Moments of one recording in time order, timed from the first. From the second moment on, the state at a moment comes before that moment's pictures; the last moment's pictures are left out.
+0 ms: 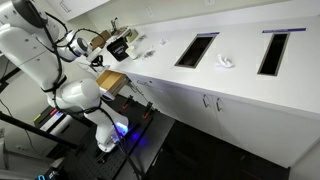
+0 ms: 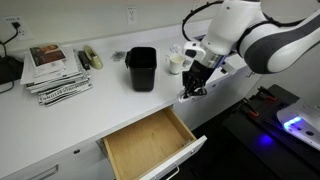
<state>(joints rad) 0.53 0.14 0.41 -2.30 -0.06 2.66 -0.46</state>
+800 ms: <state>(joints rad) 0.60 0.63 0.41 -1.90 -0.25 2.69 -0.38</state>
